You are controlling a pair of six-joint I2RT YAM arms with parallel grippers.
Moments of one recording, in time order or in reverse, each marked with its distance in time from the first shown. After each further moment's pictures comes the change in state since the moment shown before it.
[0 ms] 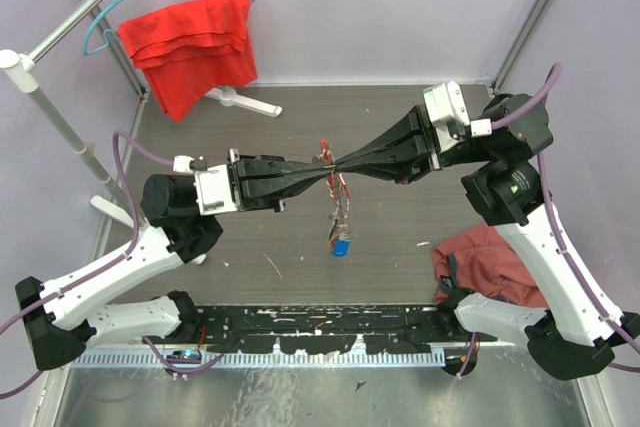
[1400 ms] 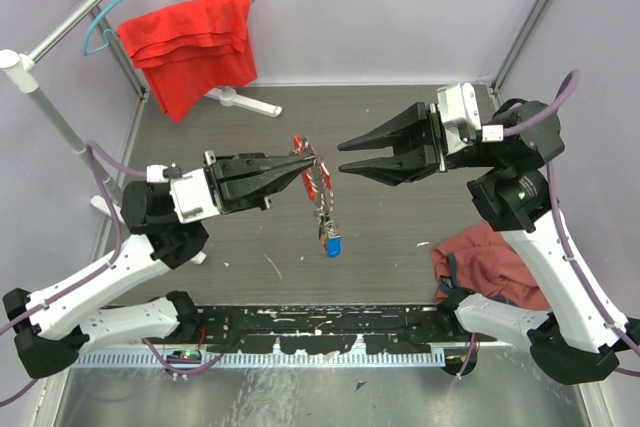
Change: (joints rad) left arm 0.001 -0.078 0.000 -0.045 -0.085 0.079; right arm 0.000 -0.032 0.000 0.021 0.093 -0.014
